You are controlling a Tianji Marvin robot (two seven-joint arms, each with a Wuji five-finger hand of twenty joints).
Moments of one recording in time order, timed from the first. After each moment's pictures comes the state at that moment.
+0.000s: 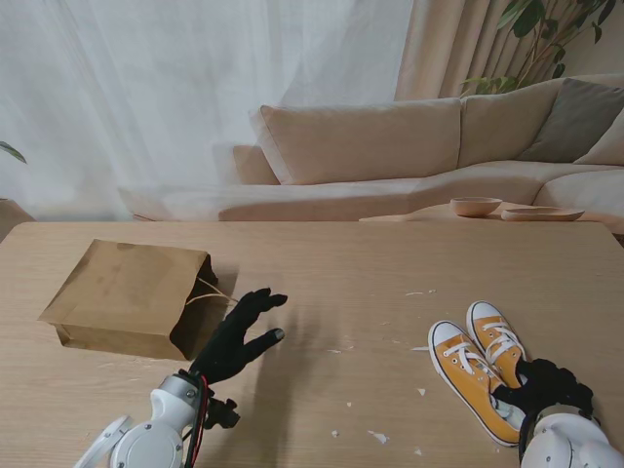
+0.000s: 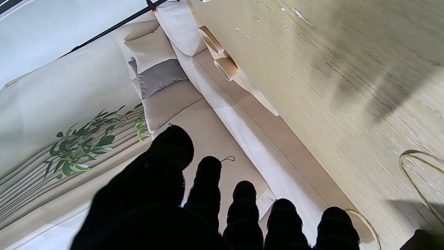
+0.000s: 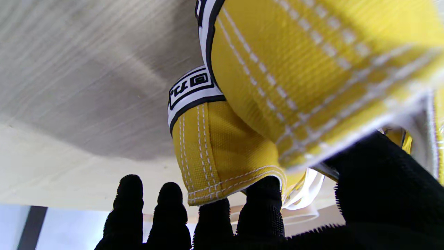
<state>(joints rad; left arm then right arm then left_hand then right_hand) 1.84 -1.14 -1.18 -1.82 0.30 -0.08 0.10 -2.12 -1.09 1.61 -1.94 -0.85 0.66 0.14 0.78 -0.17 0.41 -0.08 0.31 0.02 0.30 0.21 0.16 0.05 0.12 0.28 0.04 0.06 -0.01 0.12 -0.06 0.20 0.01 0.12 0.31 -0.48 0.76 -0.11 0.44 -0.27 0.31 0.61 0.20 -0.09 0.34 0.20 0.11 0.02 0.12 0.24 0.00 0.06 0.38 0.65</state>
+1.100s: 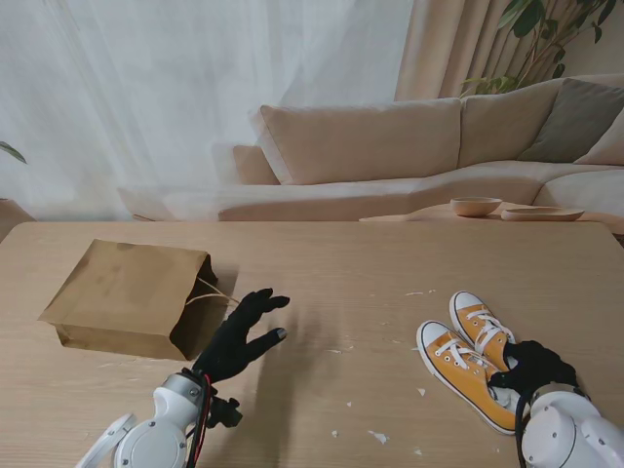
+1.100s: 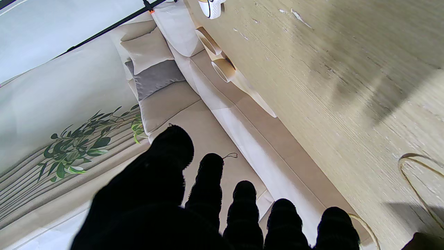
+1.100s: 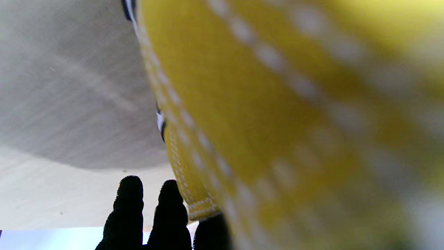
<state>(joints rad) 1.83 -1.14 -1.17 -1.82 0.30 -0.06 0.10 -2.00 -1.08 1.61 -1.82 -0.76 0.53 0.14 0.78 -0.17 0.41 -0.08 0.33 0.04 0.32 0.23 0.16 0.05 0.12 0.29 0.04 0.06 -0.01 0.12 -0.06 0.20 0.01 0.12 0.41 -0.65 0.86 -0.21 0.56 -0.36 0.44 0.57 0.20 -0.11 0.55 0.29 0.11 0.01 0.22 0.24 0.01 0.06 0.37 0.66</state>
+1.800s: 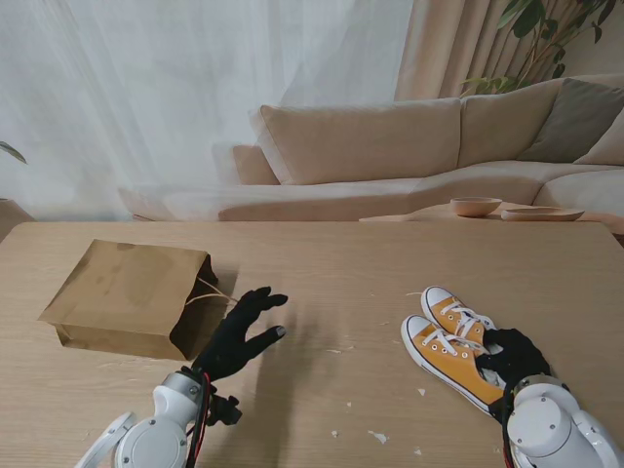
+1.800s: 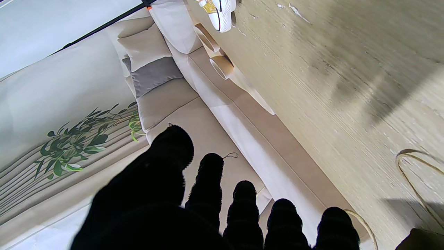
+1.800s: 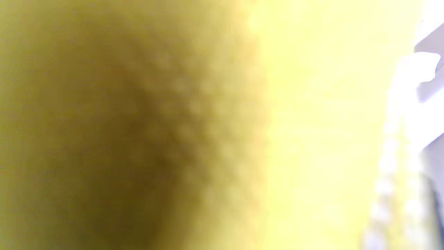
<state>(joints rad) 1.83 -1.14 -1.17 -1.81 0.30 -0.05 0.11 -1.92 -1.14 1.58 -1.71 -0.43 0.40 -0.09 0.78 -0.17 0.41 -0.08 0.33 0.04 0.32 0.24 0.16 0.05 0.12 0.30 0.04 0.06 -0.01 0.12 -0.06 0.20 0.01 0.12 0.63 -0.60 0.81 -0.27 0.72 -0.37 0.77 0.76 0.29 -0.12 0.62 0.32 0.13 0.01 0.45 0.29 0.03 0.07 0.34 0.66</state>
